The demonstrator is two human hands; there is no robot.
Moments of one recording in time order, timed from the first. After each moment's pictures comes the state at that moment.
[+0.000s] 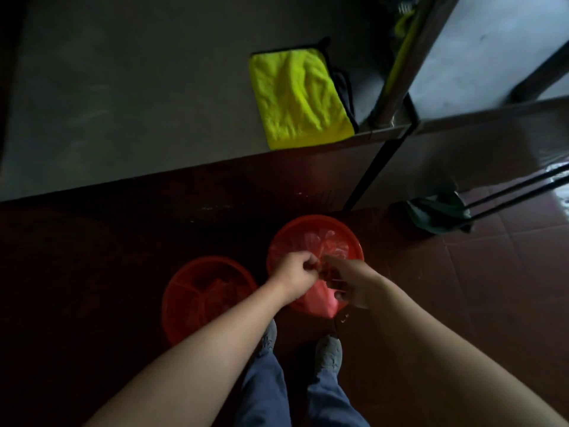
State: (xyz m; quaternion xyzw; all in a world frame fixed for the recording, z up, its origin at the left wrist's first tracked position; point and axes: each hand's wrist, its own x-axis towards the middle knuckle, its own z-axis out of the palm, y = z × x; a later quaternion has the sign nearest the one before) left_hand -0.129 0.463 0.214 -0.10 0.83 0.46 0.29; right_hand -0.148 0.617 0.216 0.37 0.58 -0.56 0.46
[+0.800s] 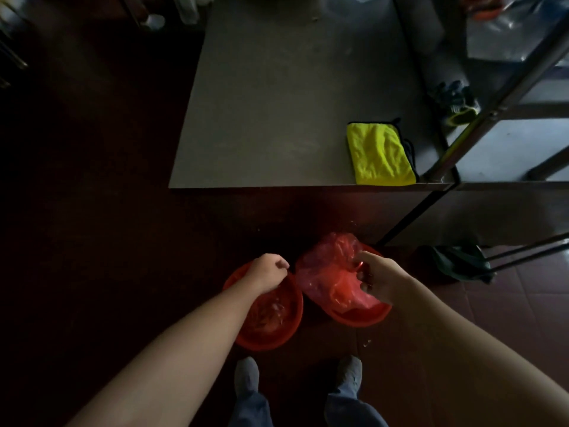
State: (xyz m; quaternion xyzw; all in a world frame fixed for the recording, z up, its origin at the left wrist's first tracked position) left_hand -0.042 0.260 0.350 -0.23 0.86 0.37 0.26; right_hand -0.111 0.518 0.364 0.35 0.62 -0.59 0.39
